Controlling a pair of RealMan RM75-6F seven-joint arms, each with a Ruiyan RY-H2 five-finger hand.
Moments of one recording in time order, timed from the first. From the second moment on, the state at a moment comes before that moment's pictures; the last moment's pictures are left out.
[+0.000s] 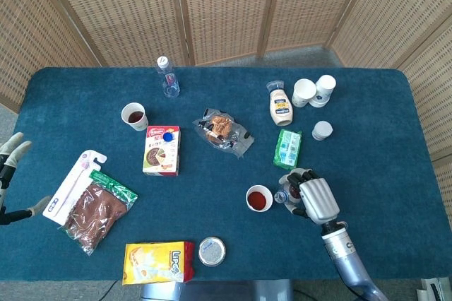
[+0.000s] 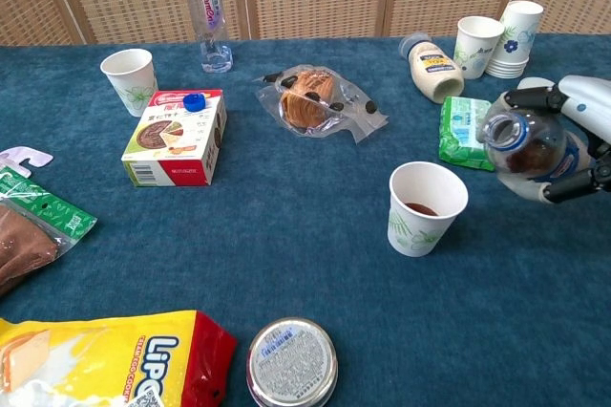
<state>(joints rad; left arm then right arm) -0.10 -0.89 -0.06 -1.86 1.58 1.55 -0.20 0.34 -1.59 0.07 -1.44 -1.59 1.34 -0.05</state>
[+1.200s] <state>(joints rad) -0.10 -0.88 -0.06 -1.86 1.59 1.55 -0.22 0.38 -1.64 0.08 -1.39 -1.60 1.34 -0.33</state>
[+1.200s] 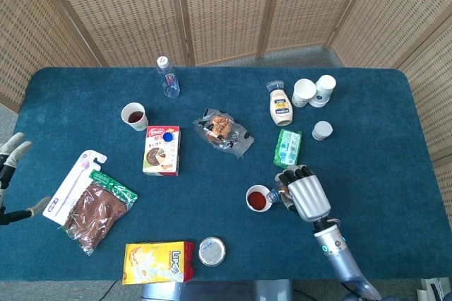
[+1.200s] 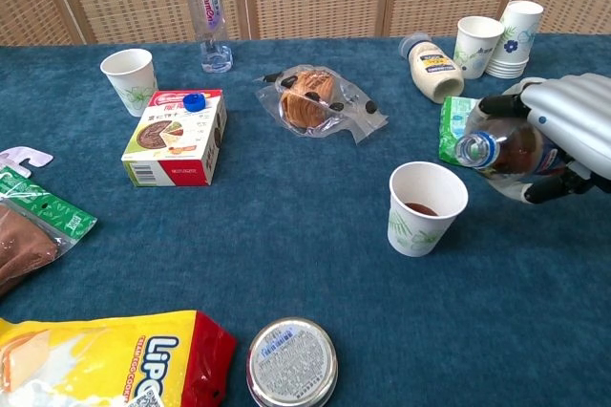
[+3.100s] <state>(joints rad) -0.10 -0.88 -0.05 -1.86 1.59 1.54 -0.23 0.38 -1.74 0.08 -1.31 -1.63 1.42 -0.71</state>
